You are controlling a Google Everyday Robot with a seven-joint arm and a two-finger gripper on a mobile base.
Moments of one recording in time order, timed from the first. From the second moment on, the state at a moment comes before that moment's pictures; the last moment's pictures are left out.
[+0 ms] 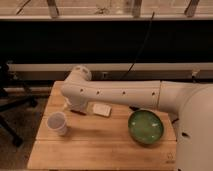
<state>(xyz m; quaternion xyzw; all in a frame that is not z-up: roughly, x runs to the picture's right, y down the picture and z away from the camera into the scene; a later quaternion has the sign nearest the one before) -0.141 0.119 0.725 -0.16 -0.25 -0.61 0.73</state>
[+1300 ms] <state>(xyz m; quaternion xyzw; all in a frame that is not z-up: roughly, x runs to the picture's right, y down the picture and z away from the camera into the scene) -0.186 0.181 0.753 -0.19 -0.27 -0.65 0.68</state>
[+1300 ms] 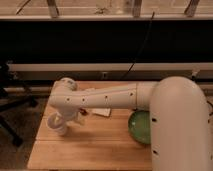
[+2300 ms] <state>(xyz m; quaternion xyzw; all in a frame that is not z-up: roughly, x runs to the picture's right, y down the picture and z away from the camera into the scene) -0.174 0.171 0.746 -0.19 -0.28 -0.64 0.69</state>
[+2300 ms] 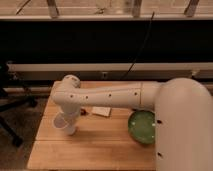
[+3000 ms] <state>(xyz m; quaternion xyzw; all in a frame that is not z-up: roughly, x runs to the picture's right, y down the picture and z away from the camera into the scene) -0.164 0.157 0.745 -0.19 -0.29 -0.64 0.69</state>
